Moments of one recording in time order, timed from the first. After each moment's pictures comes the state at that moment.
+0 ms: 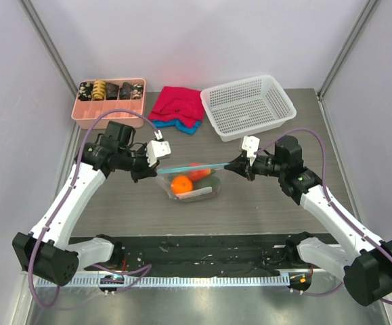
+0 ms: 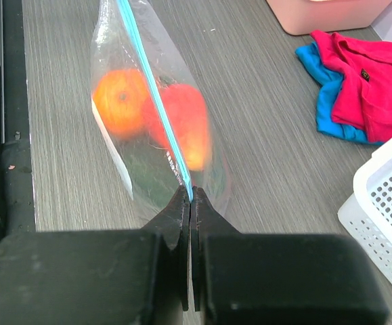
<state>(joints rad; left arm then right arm) -0.34 1.18 1.21 -1.02 0.56 0.80 0.38 1.01 0.74 -0.06 -0.81 -0.42</state>
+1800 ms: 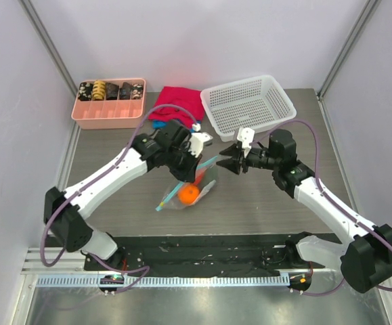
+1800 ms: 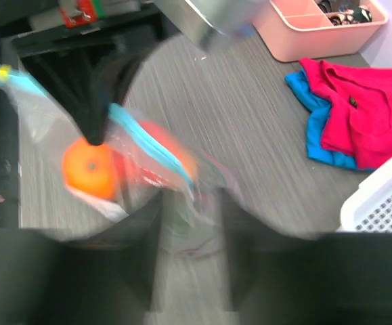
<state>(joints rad) -0.75 1.52 1.42 -0.88 0.29 0.02 0.42 1.11 0.78 0.09 -0.81 -0.35</state>
